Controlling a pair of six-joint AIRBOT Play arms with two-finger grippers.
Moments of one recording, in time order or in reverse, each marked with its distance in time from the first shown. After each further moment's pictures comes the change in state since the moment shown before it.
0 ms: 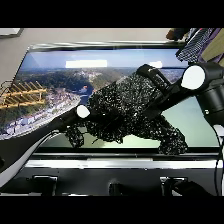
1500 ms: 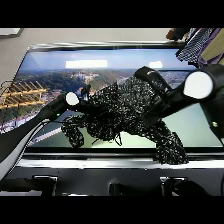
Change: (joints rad) left arm 0.151 0.014 0.113 0.255 -0.255 0.039; right arm 0.101 0.091 0.002 -0.041 0.072 0.154
